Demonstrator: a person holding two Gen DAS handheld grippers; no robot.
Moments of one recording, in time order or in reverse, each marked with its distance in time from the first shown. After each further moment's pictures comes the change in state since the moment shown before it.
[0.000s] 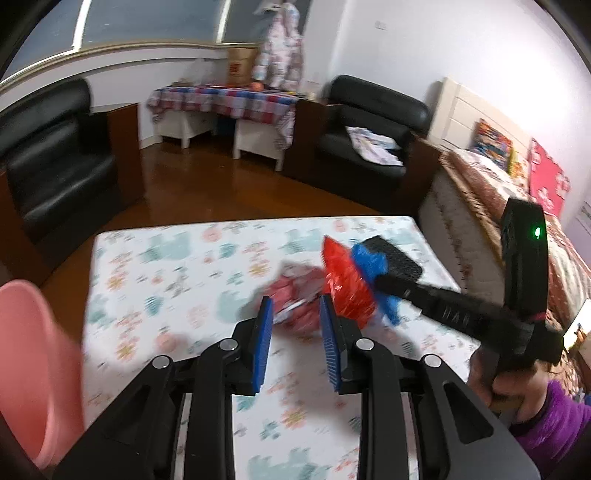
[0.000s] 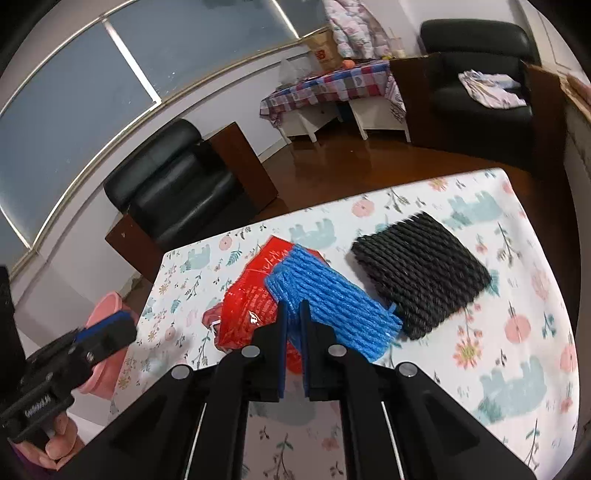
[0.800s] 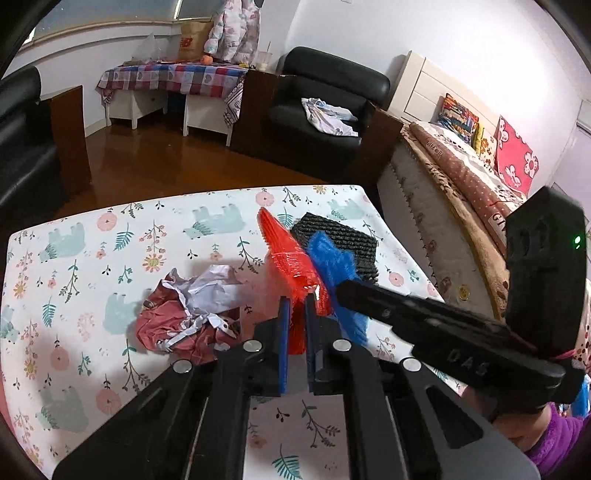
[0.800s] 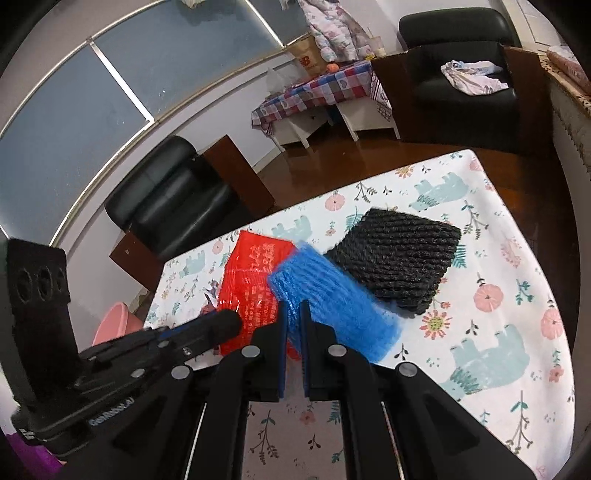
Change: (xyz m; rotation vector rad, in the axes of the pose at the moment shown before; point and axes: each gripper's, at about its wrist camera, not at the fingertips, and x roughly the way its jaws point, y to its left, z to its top) left arm 0.068 -0.051 -0.003 0.036 0.094 -0.154; right arm -0.023 -0.024 -0.011 0.069 -0.038 0.019
